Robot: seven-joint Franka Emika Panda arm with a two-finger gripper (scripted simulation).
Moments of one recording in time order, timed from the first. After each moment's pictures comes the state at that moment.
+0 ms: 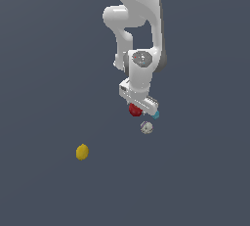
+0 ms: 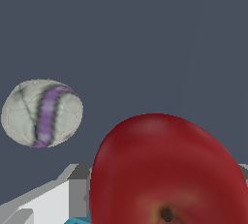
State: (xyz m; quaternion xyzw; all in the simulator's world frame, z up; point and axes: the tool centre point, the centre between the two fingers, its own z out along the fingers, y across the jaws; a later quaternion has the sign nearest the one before) arm -0.070 0.058 0.081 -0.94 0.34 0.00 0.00
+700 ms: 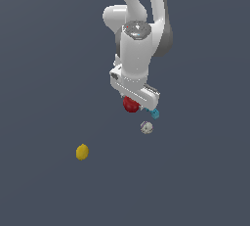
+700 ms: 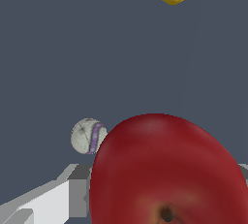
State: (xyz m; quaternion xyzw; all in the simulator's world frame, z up) arm -0.023 0.031 0.190 -0.94 0.34 0.00 0.00
